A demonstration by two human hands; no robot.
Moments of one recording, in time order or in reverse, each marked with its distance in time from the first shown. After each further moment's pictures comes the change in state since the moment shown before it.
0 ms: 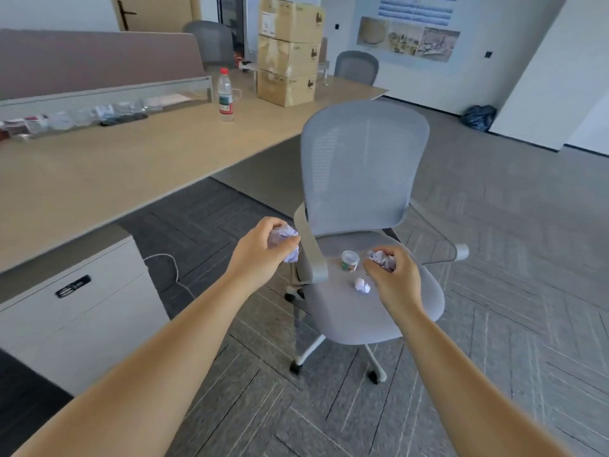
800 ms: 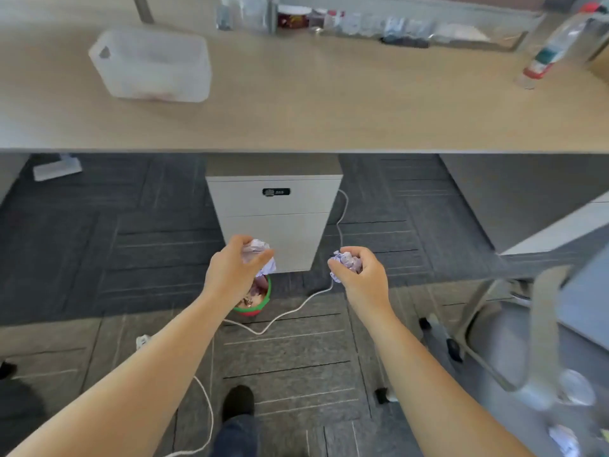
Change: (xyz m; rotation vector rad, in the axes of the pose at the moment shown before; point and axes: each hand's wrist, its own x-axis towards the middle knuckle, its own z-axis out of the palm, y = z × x) left_hand -0.056 -0.255 -0.147 -0.014 0.773 -0.829; right_hand -0.013 -0.024 0.356 0.023 -1.011 -0.101
